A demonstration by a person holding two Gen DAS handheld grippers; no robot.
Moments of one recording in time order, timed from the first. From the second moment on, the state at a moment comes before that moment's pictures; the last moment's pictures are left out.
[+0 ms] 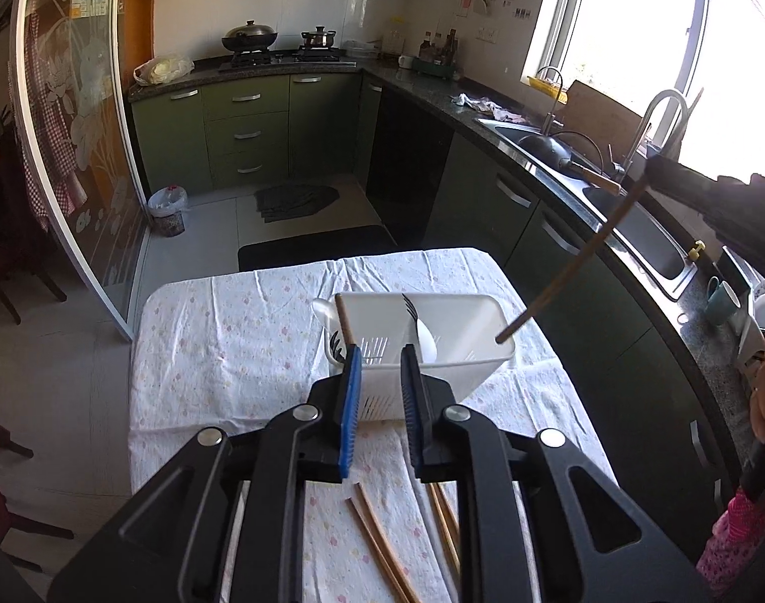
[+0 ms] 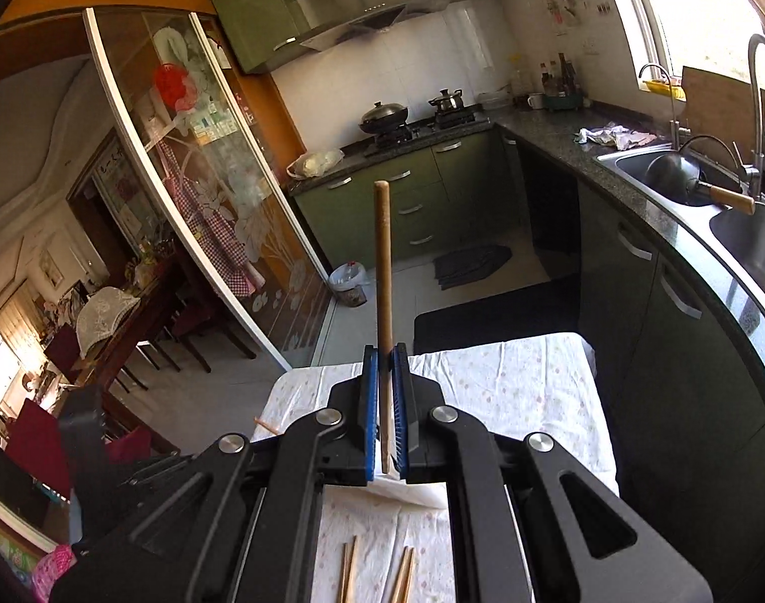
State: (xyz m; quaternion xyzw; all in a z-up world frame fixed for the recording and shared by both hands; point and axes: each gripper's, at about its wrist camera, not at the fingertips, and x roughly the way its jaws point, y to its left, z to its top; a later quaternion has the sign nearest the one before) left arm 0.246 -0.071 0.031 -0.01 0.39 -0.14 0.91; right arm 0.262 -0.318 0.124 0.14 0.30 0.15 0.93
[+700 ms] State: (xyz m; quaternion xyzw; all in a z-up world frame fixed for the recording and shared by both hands) left arm 0.206 -0.081 -0.115 -0.01 0.63 -0.15 0.76; right arm 0.247 -0.299 0.036 0.10 0.39 0.18 0.90
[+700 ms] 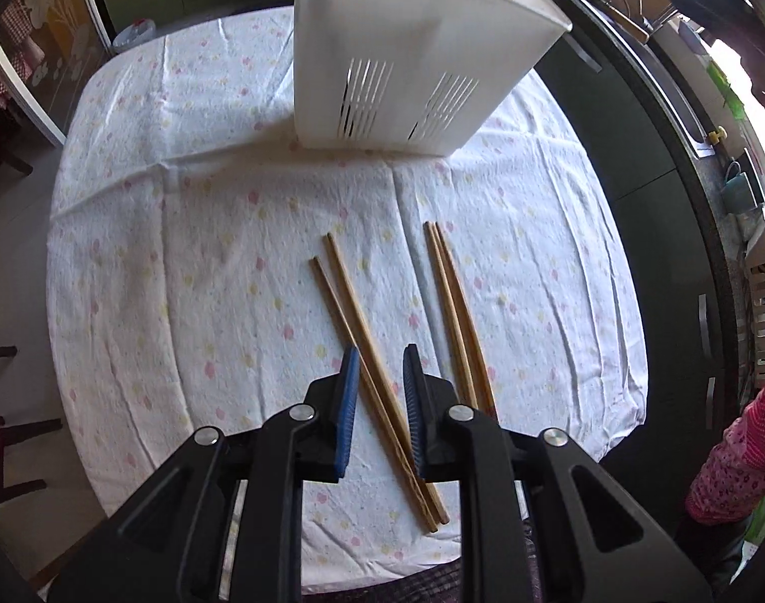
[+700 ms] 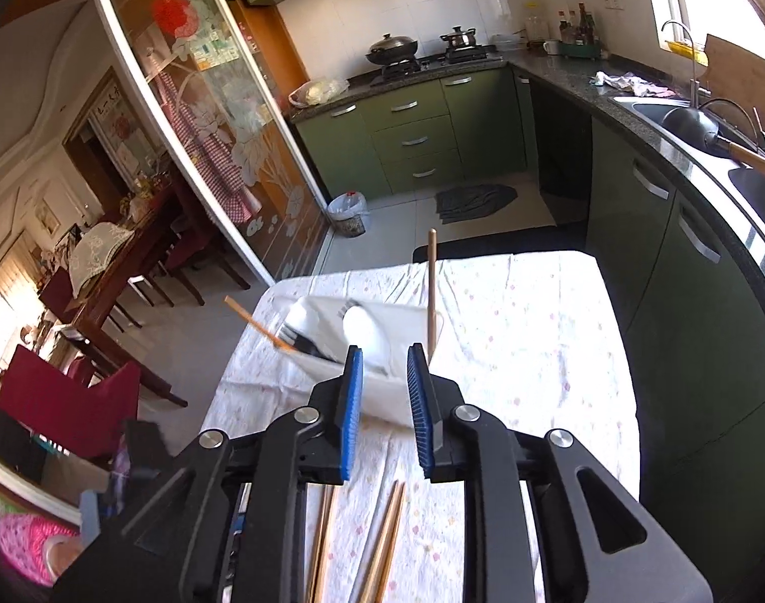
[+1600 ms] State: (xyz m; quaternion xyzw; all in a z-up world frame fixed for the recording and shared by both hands) left arm 0.232 -0.104 -0.187 0.01 0.69 -0.08 0.72; right arm 0.203 -0.276 -0.078 0.05 0.55 0.23 0.80
